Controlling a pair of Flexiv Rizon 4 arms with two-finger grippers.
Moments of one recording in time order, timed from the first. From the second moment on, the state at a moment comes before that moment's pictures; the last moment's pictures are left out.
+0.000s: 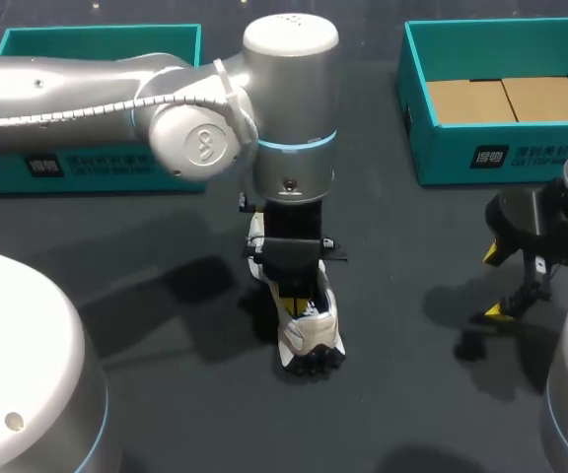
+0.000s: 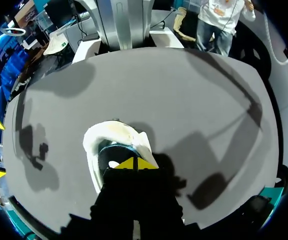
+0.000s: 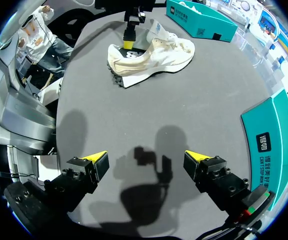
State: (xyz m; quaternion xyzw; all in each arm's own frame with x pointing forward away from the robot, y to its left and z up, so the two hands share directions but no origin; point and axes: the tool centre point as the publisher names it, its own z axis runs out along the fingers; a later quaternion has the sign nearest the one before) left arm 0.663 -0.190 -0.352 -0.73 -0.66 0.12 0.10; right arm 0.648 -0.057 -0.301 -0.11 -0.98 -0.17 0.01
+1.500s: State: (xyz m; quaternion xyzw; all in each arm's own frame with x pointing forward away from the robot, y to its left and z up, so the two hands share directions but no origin) left arm 0.674 -0.217 -0.375 -0.69 -0.72 0.08 0.04; right arm 0.648 -0.057 -0.301 -0.11 -0.98 -0.17 0.01
